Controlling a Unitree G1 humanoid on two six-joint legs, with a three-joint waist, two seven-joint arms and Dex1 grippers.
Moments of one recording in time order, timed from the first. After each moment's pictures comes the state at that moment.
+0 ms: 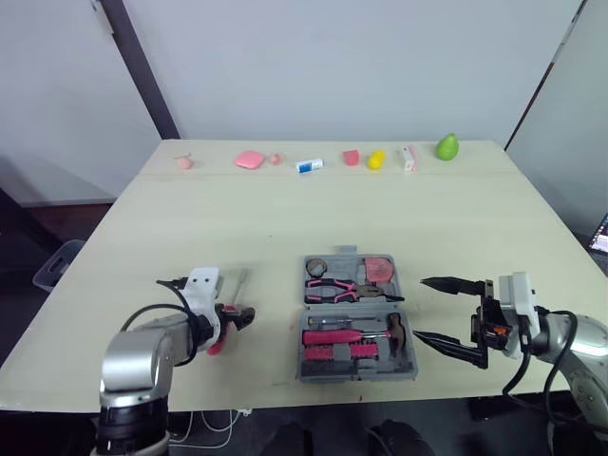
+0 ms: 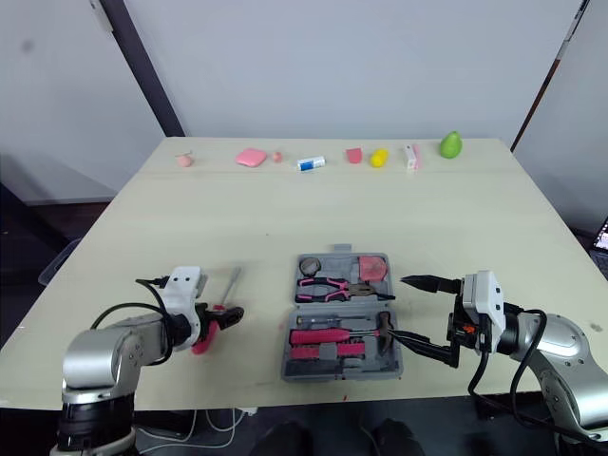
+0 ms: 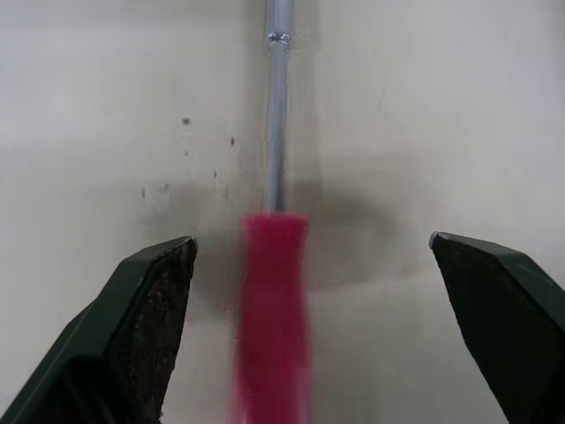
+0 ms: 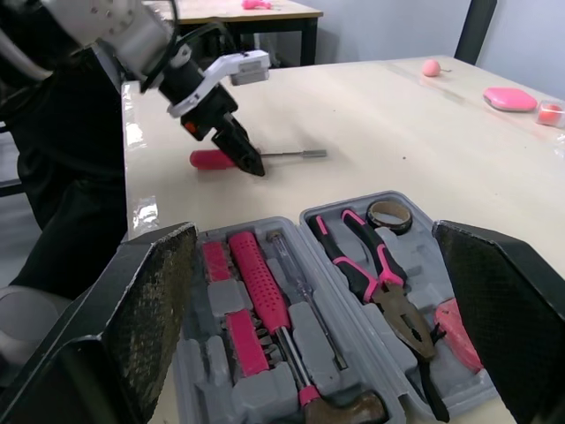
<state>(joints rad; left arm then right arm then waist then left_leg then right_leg) -0.15 0.39 0.27 -0.39 -0.23 1.29 -0.31 0.02 -0.67 -0.10 -0.35 0.58 0.15 1.13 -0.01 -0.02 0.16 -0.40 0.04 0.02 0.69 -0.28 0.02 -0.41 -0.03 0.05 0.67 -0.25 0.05</state>
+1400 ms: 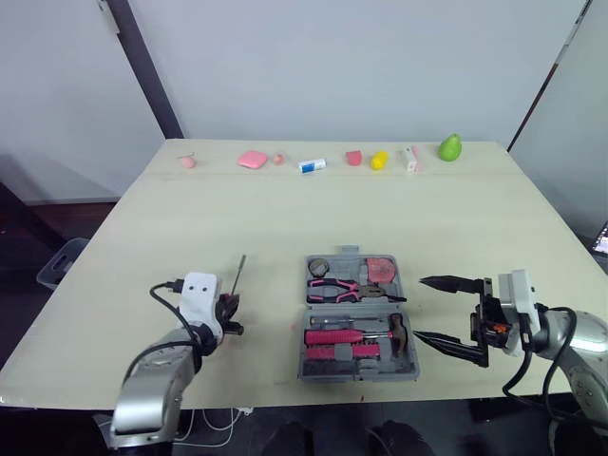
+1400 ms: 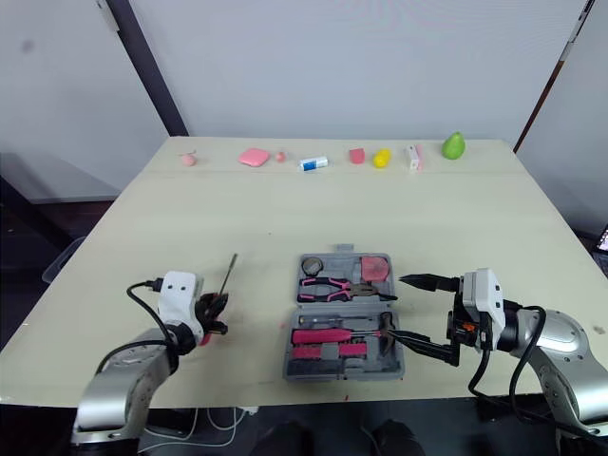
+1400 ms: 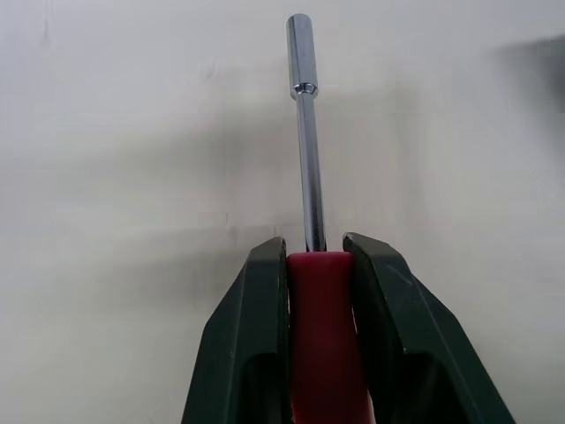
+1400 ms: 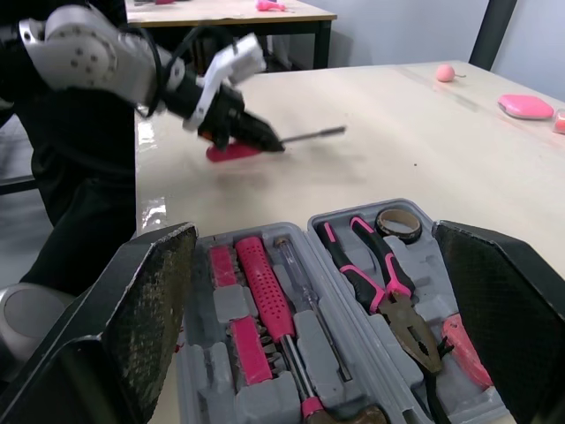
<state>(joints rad) -0.01 0.43 0.21 -0.33 -0.22 0.71 -0.35 0.00 -0.68 -0.09 -0.33 0.59 0.15 1.16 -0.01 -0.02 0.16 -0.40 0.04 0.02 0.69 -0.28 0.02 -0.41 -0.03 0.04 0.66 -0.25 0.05</state>
